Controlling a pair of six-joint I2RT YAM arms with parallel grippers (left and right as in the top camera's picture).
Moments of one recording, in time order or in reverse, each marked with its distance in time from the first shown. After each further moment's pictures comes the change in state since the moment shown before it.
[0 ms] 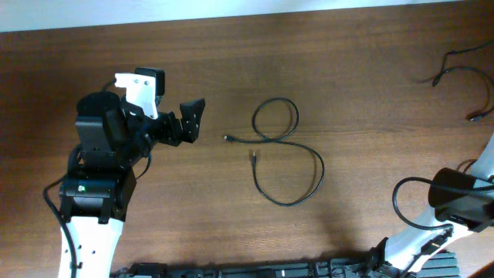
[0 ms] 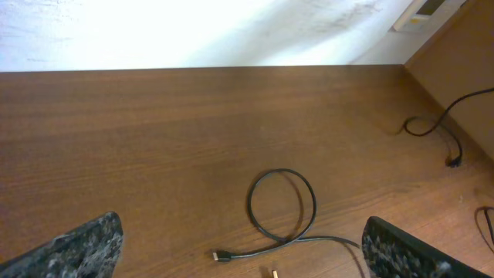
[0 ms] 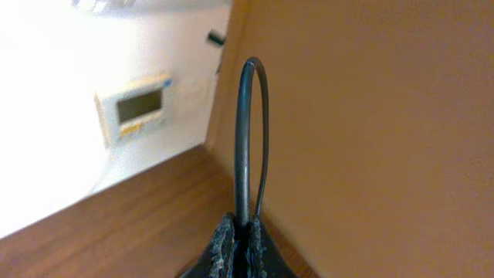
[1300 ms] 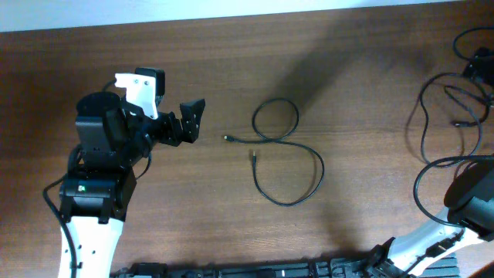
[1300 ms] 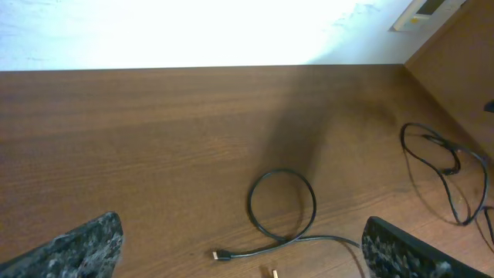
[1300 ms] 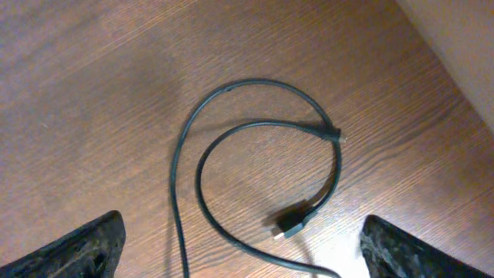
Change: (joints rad) left arm 0.000 0.000 0.000 -0.002 0.000 0.000; right arm -0.220 0.000 -0.580 -0.018 -0.449 0.043
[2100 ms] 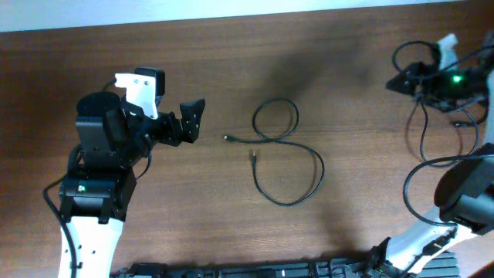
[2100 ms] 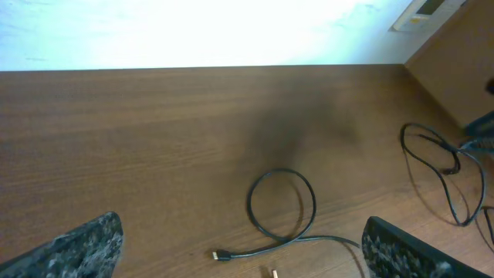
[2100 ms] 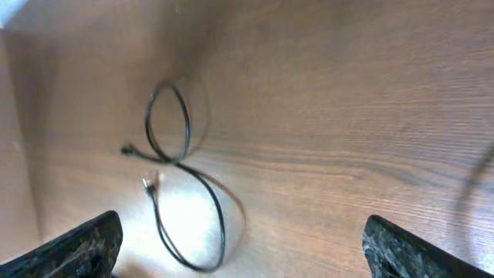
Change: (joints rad) left arm 0.000 0.000 0.000 0.000 0.000 0.000; right arm 0.152 0.000 0.000 -0.525 -0.605 -0.249
